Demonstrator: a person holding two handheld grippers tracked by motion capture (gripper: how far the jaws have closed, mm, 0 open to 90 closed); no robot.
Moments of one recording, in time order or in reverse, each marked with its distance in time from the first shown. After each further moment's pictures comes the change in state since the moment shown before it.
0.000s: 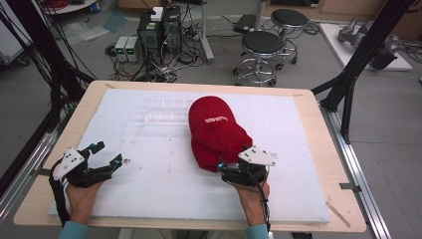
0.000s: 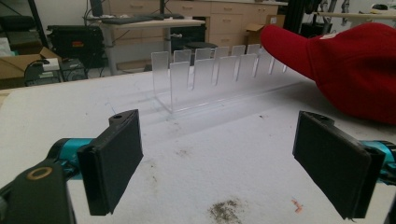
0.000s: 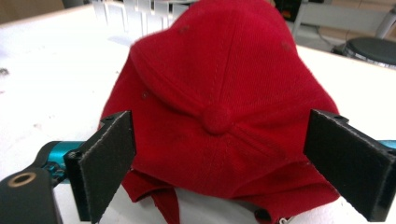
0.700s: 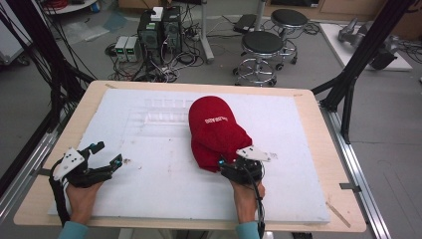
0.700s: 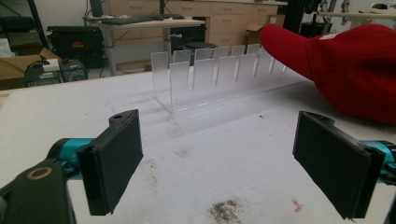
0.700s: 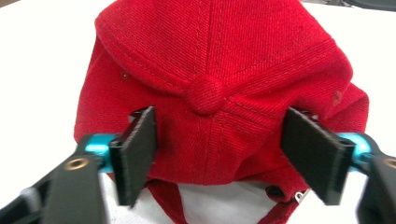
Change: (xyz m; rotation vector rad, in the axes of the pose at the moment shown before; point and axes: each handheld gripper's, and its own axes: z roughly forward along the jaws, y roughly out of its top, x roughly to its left) left arm -0.001 0.000 0.000 -0.004 0.002 0.000; right arm 0.003 -0.007 0.016 0.102 -0.051 0.126
